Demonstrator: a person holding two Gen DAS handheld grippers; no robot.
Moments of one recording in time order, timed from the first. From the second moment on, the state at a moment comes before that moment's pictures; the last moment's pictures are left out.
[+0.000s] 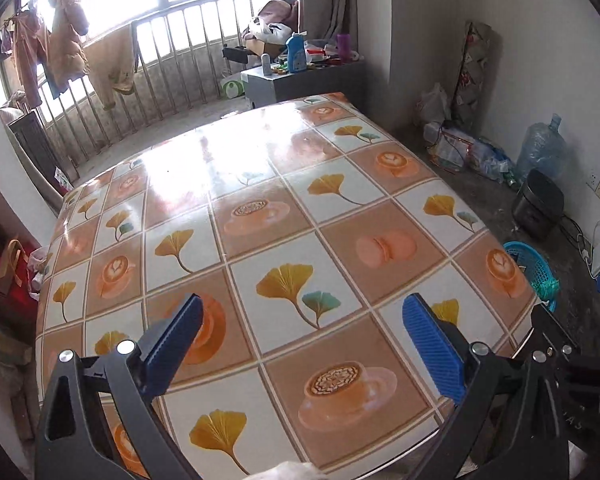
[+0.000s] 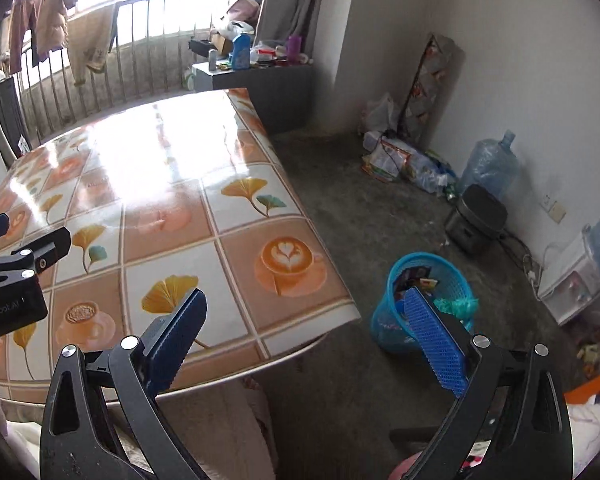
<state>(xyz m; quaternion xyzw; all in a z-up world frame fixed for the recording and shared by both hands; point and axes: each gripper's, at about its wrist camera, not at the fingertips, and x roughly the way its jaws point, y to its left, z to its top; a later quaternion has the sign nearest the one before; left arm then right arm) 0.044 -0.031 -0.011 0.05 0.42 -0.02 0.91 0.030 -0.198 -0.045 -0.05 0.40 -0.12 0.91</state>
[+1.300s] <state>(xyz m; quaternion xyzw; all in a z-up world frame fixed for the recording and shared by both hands) 0.044 -0.058 -0.017 0.06 0.44 -0.06 0.89 0.014 -0.214 -0.056 -0.04 0.43 -0.18 0.88</state>
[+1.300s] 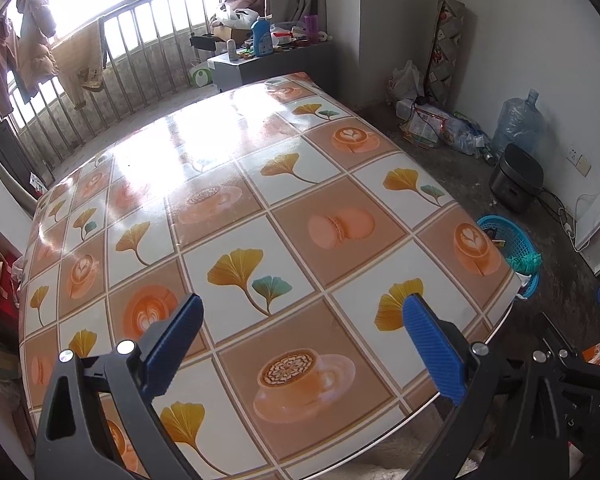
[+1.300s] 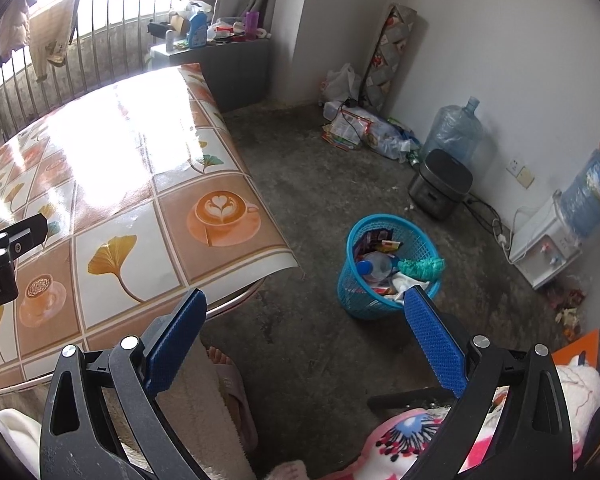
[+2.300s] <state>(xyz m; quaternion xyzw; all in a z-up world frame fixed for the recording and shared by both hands) 0.046 -0.061 -0.016 0.07 0.44 -0.07 0.89 0.015 -0.217 -0.053 -0.03 0.43 -0.18 0.88</state>
